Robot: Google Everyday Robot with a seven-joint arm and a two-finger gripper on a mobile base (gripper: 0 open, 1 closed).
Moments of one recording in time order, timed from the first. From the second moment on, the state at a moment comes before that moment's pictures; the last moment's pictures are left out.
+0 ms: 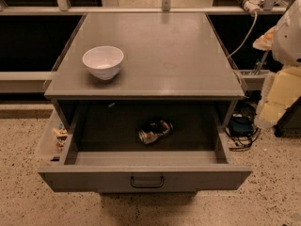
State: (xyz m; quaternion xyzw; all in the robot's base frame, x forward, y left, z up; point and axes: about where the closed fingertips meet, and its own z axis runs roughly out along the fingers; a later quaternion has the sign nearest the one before) arm 0.438 -0.217 0.976 -0.60 0.78 -0.03 0.16
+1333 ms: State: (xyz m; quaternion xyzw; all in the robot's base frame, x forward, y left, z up) arm 0.424 -0.180 0.810 -0.55 0.78 0.15 0.25
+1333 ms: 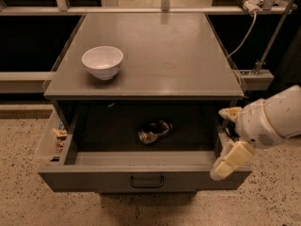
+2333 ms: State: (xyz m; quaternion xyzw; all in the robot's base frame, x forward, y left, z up) arm 0.442 -0.166 0.765 -0.52 0.79 0.19 0.26
